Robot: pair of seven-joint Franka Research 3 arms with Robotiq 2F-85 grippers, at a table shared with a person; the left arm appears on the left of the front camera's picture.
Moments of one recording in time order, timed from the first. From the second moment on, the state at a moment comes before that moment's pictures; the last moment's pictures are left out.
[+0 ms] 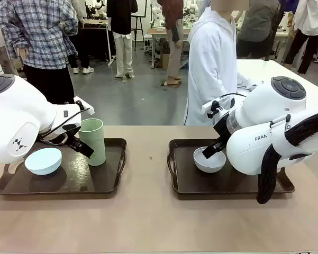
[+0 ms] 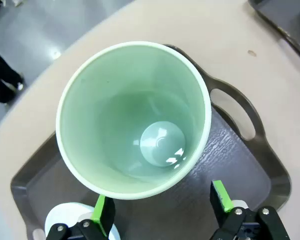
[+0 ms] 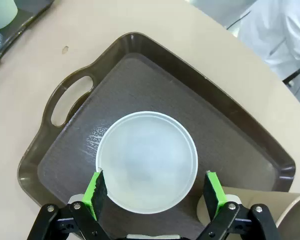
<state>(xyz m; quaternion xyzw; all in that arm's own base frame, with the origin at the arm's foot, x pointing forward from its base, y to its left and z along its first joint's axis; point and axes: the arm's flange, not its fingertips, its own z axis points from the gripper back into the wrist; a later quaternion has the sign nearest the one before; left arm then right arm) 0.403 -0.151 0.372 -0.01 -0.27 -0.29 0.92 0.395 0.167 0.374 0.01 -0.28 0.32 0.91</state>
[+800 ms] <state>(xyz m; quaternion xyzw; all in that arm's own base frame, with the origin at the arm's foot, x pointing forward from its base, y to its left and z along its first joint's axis) 0.402 -0.152 0.372 -0.01 -0.27 -0.29 0.92 0.395 0.167 0.374 0.01 -0.28 0.32 0.91</state>
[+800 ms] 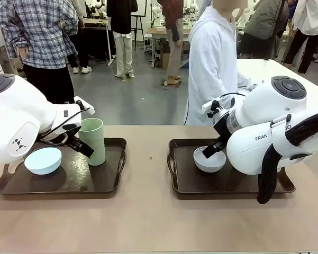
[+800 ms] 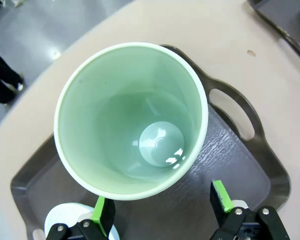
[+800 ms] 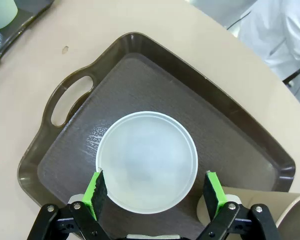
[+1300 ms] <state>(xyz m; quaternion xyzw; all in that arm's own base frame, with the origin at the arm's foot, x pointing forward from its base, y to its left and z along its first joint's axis) 0.402 -0.152 0.372 -0.01 -0.27 -0.29 0.92 0.395 0.167 0.374 0.01 -0.28 0.32 0.91</state>
